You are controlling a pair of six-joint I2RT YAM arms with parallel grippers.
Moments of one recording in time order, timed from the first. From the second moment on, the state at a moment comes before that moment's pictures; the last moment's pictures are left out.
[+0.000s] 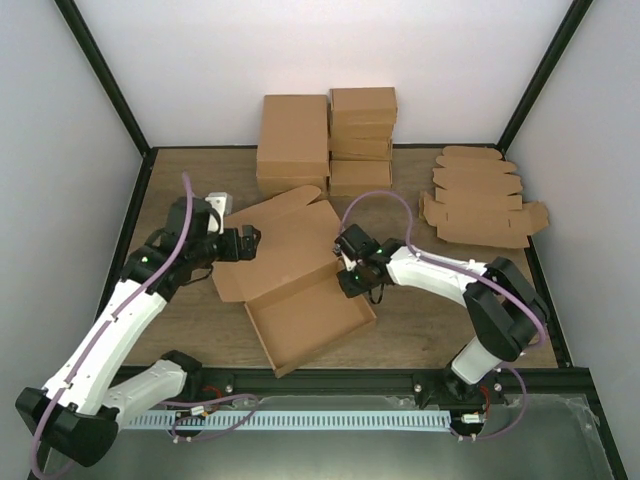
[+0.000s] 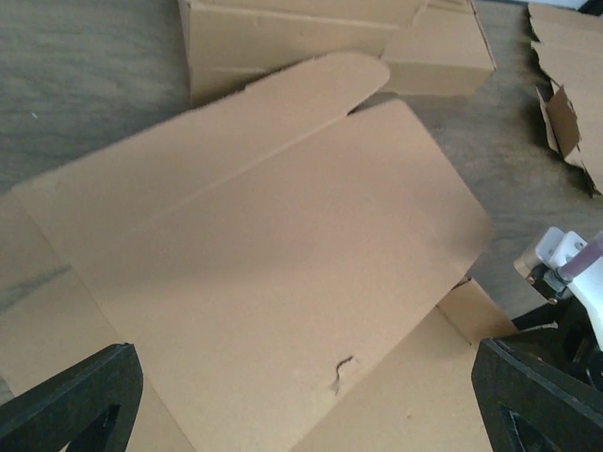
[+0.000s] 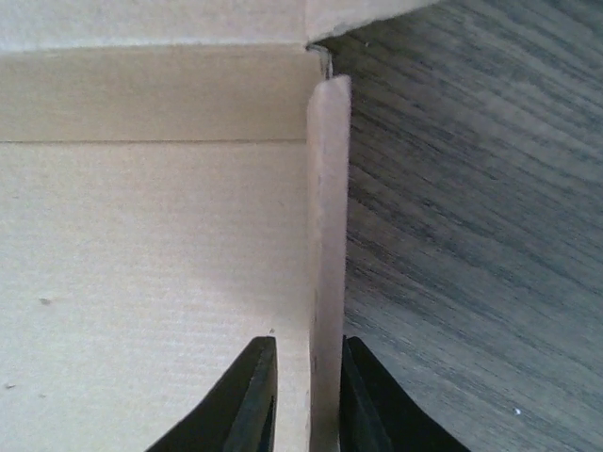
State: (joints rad) left arm -0.42 0.98 1.06 -0.78 0.03 -0.35; right arm 0.75 1.58 0.96 -0.59 -0.04 0.27
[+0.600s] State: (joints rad) left arm -0.42 0.94 0.96 -0.72 0.08 -0.39; right arm 0.81 1.64 0.95 -0.63 0.13 0.33
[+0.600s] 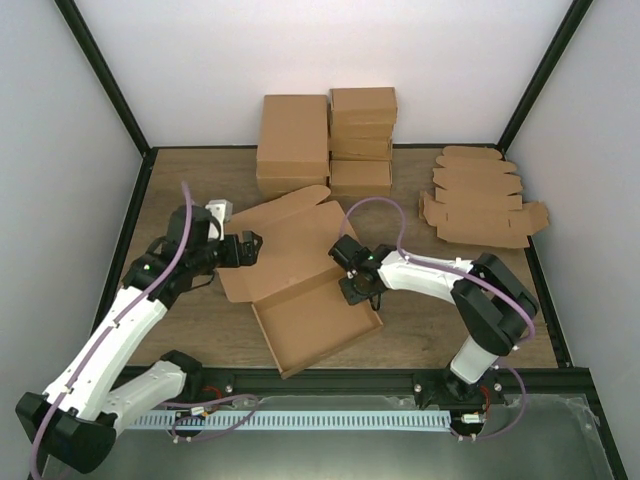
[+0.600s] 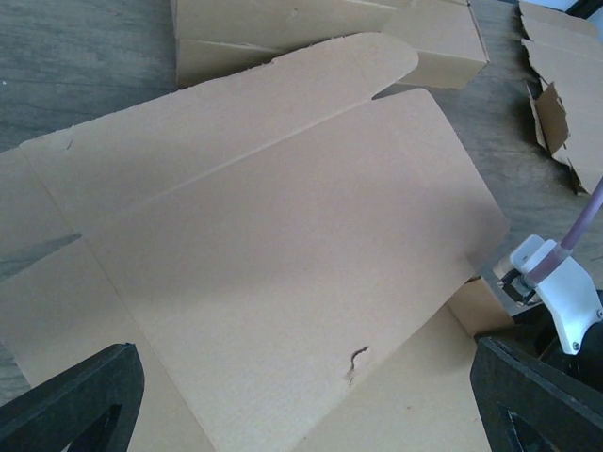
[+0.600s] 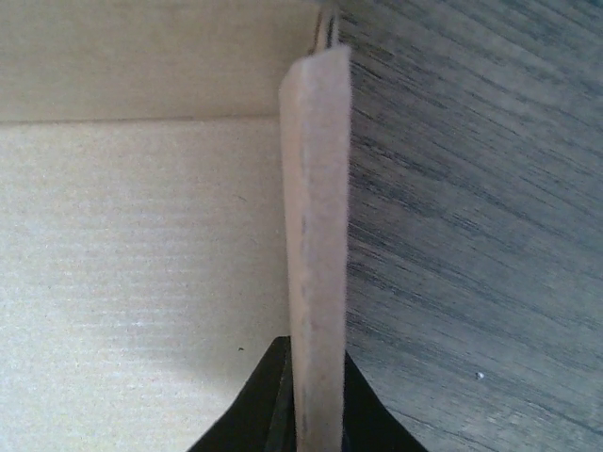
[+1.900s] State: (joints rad) left arm -0.42 0.83 0.75 -0.67 -0.18 -0.68; right arm 0.54 1.26 0.91 -0.46 -0.21 0.33
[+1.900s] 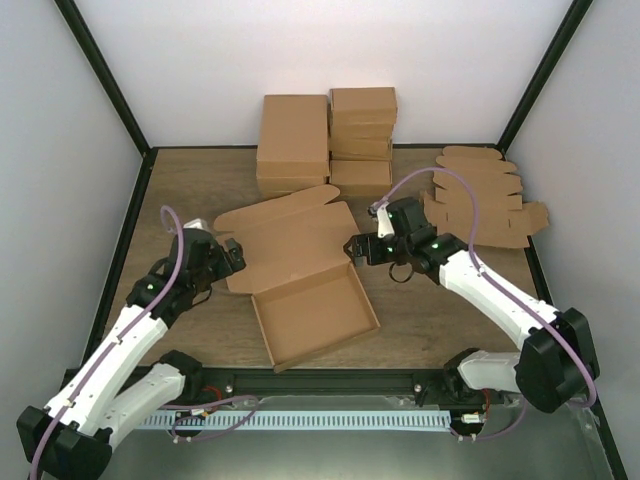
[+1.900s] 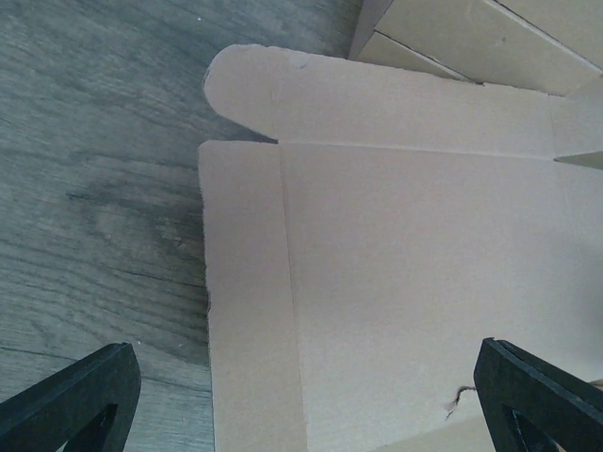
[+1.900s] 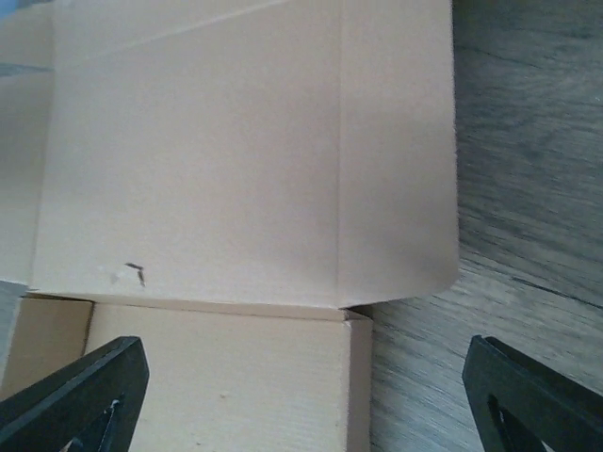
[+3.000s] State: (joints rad) left arm -0.23 0.95 0.56 -0.49 0.02 -0.77; right arm 0.32 1.61 1.06 -0.25 -0.50 0.29
